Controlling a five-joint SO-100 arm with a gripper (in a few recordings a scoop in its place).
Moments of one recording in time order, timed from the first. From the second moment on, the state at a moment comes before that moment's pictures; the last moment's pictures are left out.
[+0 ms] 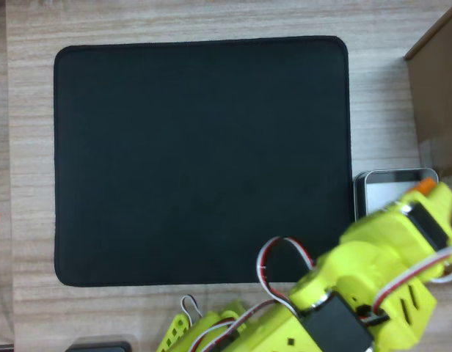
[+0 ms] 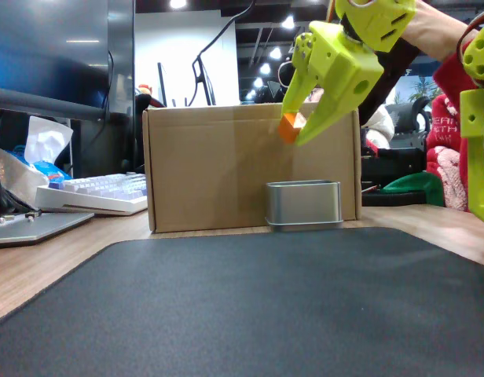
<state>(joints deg) 52.8 138.3 140.1 35.2 6.0</state>
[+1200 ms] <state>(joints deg) 47.7 120.5 114.9 62.5 10.8</state>
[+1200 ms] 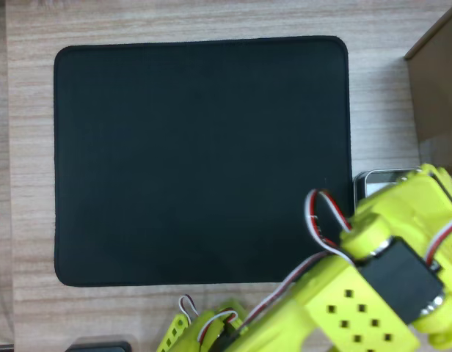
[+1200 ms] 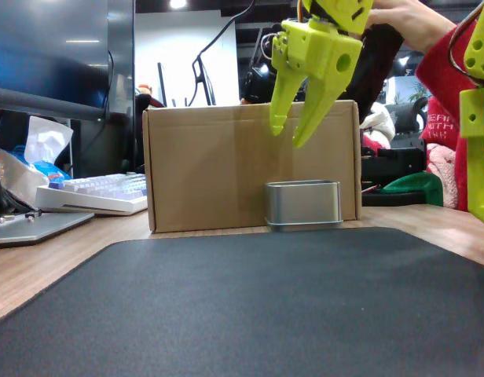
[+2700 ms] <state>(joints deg) 1.0 191.5 160.8 46.2 7.9</state>
